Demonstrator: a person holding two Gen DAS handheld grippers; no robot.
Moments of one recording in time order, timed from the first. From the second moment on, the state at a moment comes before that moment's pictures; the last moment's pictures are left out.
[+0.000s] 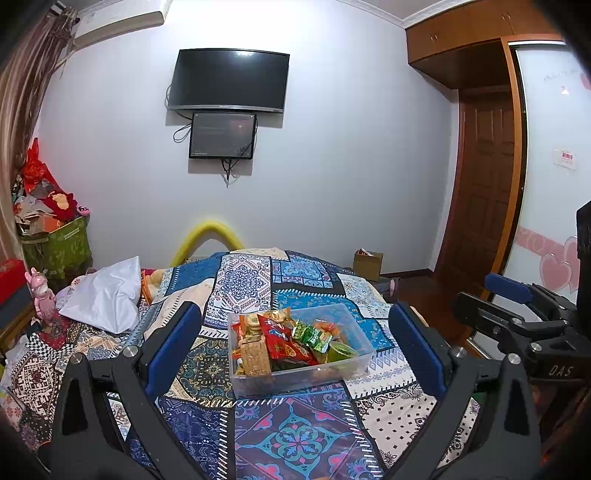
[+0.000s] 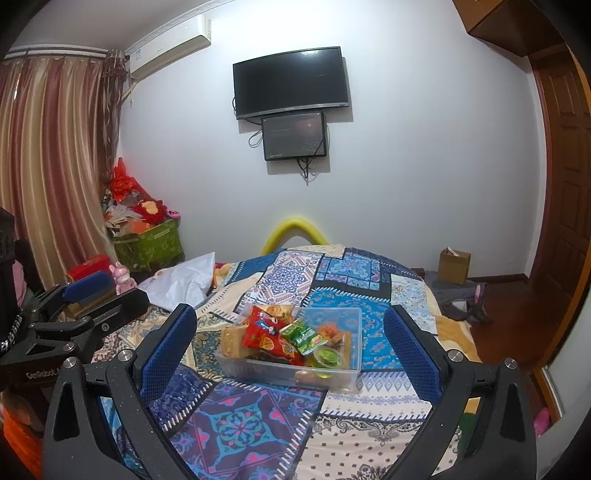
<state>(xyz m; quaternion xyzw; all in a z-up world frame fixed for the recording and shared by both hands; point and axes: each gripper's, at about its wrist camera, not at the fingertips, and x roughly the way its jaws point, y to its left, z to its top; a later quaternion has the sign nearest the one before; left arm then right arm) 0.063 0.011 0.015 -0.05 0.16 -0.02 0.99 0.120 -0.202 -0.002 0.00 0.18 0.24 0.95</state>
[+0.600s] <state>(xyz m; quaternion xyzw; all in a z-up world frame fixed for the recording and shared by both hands) 0.064 0.005 0.013 -0.04 0.16 -0.03 0.99 0.122 -0.202 -0.005 0.00 0.19 0.24 0.95</state>
